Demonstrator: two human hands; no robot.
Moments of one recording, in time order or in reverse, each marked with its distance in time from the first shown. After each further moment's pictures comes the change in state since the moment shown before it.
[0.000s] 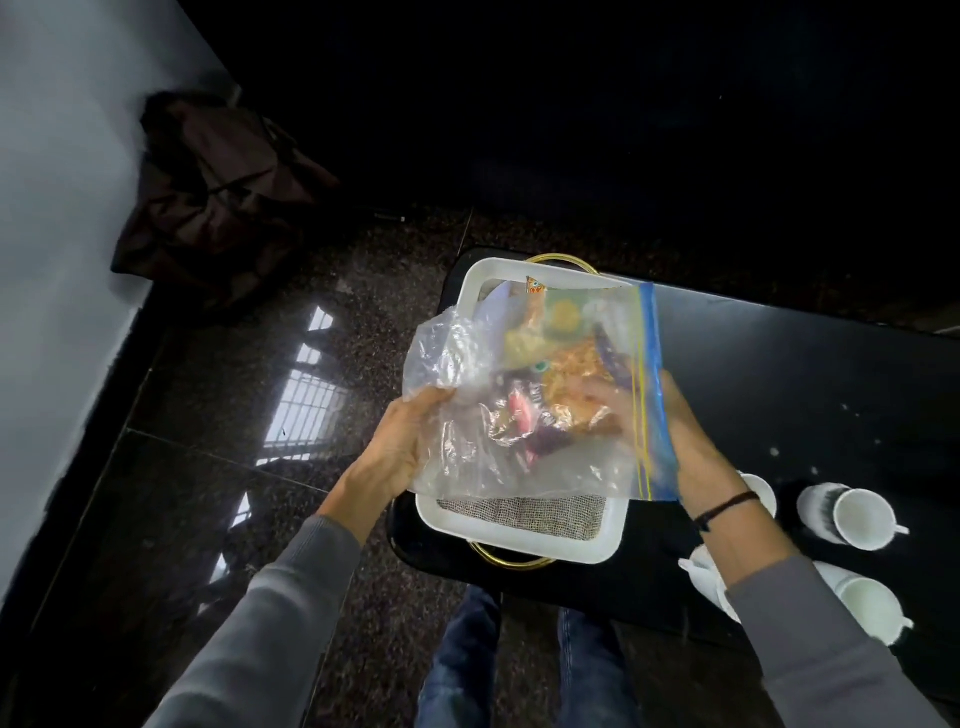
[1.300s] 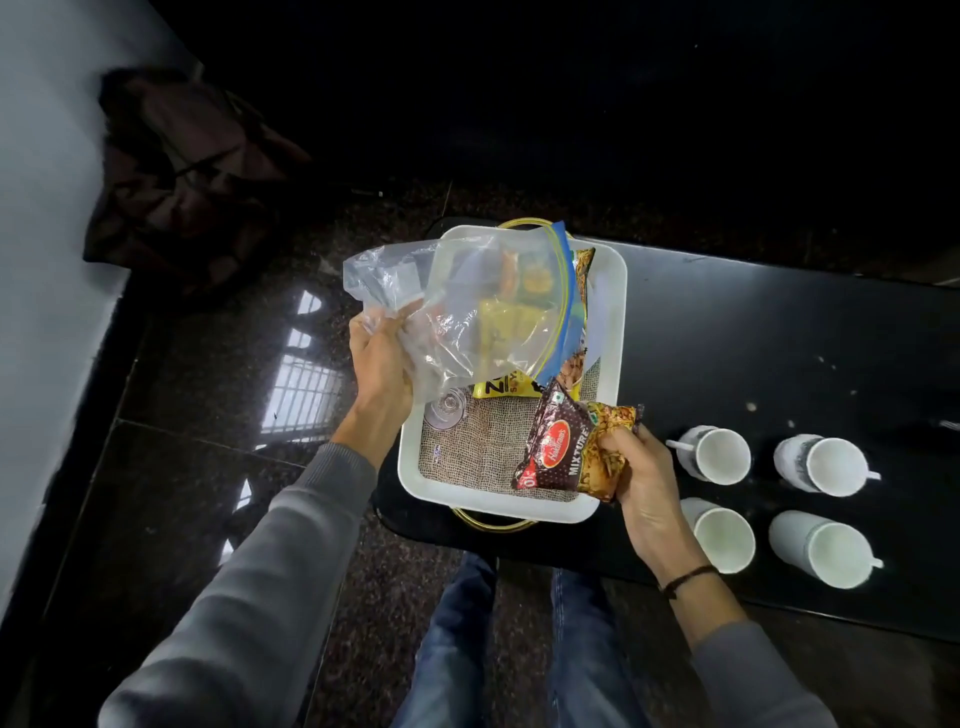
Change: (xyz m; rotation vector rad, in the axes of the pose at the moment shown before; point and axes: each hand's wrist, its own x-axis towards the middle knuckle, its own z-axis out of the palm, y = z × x) left_hand 0.036 0.023 0.025 -0.419 0.321 0.265; right_hand -0.054 0.107 -0.015 0.413 0.201 0.039
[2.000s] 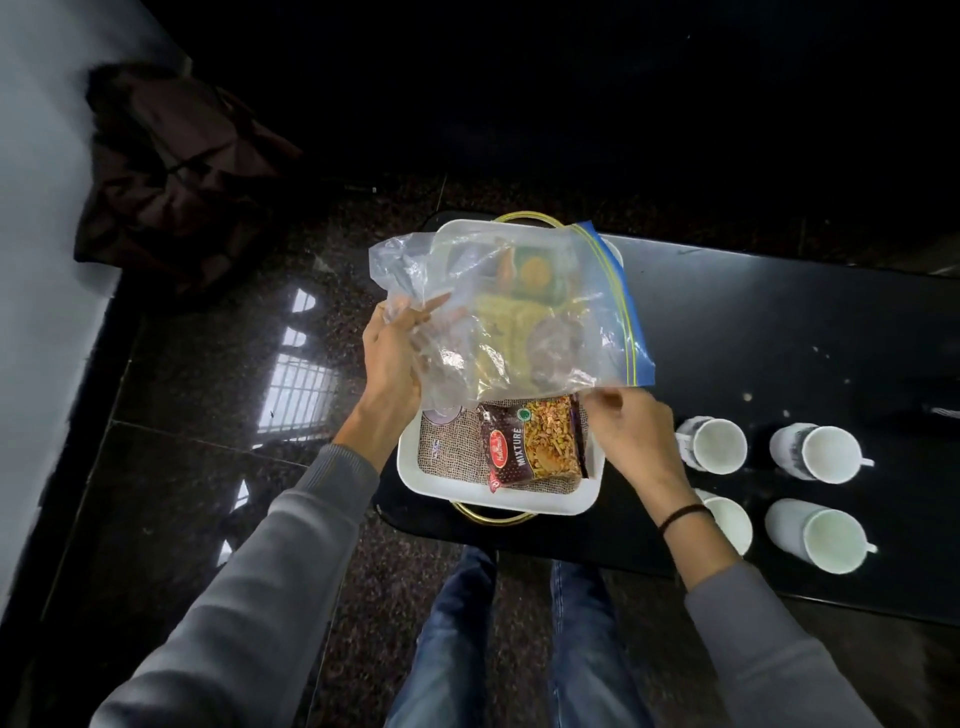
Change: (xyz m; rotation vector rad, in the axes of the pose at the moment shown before) left_hand -0.022 0.008 0.012 0.016 -0.176 -0.026; right_hand 0.014 -0.040 0.024 -0.996 0.157 -0.175
